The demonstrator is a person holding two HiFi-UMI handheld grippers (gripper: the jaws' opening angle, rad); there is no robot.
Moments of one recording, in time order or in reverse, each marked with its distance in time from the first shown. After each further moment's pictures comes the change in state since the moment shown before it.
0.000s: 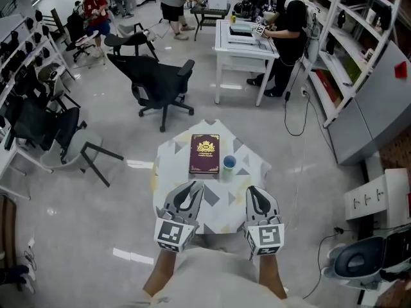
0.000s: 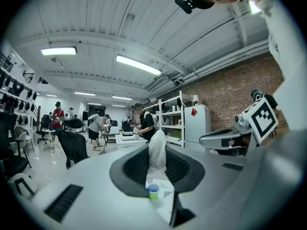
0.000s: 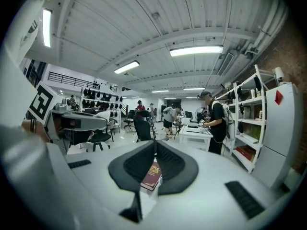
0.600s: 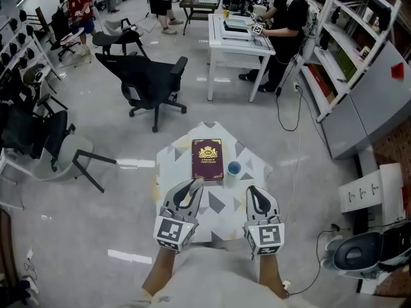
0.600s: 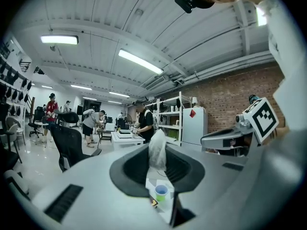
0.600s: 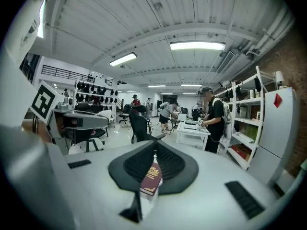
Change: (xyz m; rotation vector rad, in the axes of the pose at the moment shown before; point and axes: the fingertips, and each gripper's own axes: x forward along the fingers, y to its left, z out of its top) left arm 0.032 0.075 -0.006 -0.050 0.011 -0.079; right arm 0.064 0.023 0.008 -0.016 0.068 -0.068
